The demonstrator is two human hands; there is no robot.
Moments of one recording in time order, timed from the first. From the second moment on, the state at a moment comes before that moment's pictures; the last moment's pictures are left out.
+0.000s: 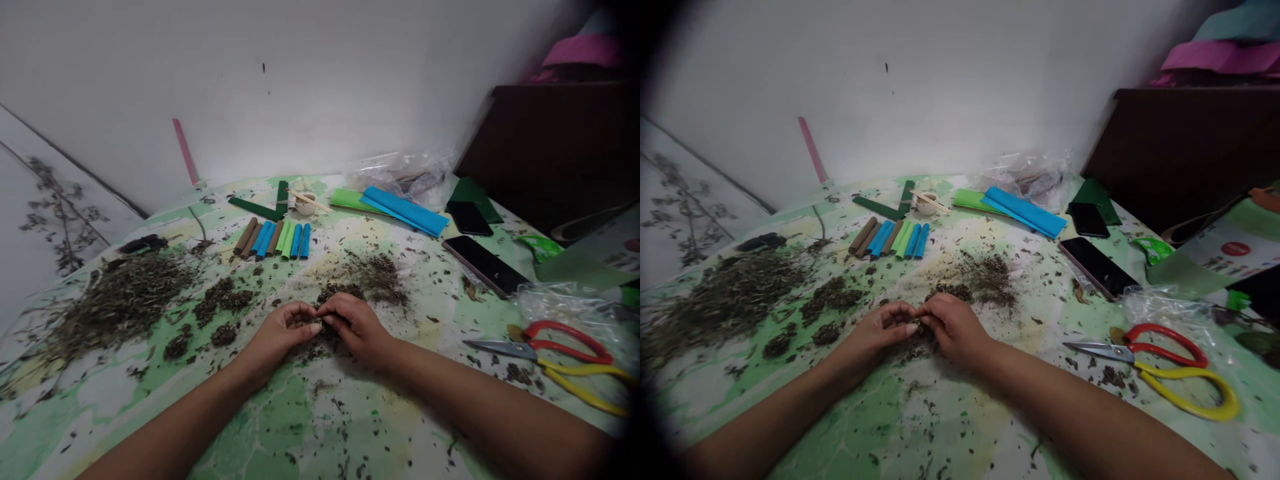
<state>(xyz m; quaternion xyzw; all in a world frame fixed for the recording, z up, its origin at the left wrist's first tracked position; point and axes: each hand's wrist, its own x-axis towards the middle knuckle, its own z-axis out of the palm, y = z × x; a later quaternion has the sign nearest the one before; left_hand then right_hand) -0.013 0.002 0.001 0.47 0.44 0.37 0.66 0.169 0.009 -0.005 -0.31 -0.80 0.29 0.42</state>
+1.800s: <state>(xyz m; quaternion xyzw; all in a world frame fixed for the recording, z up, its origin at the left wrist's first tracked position) -0.013 -0.002 0.006 0.48 0.46 0.35 0.66 0.169 0.011 -0.004 -0.37 -0.73 0.31 0.48</state>
